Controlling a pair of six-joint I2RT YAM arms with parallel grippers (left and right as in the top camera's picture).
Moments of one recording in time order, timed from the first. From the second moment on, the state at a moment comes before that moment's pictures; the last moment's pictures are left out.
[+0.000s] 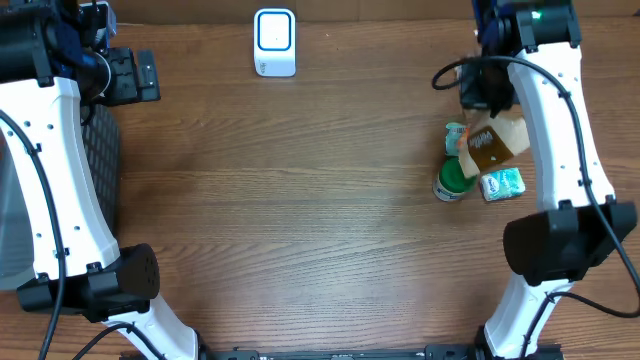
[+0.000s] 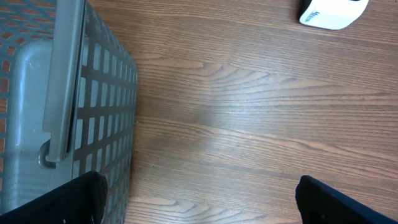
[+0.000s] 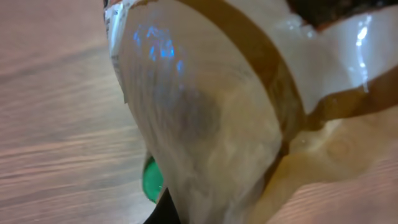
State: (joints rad) left arm 0.17 1.92 2.42 -1.65 0.00 -0.01; right arm 0.09 2.03 2.18 -1.57 0.22 0.20
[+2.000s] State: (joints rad) left arm 0.17 1.92 2.42 -1.65 0.00 -0.01; right arm 0.07 1.54 2.43 -1.64 -0.22 0.12
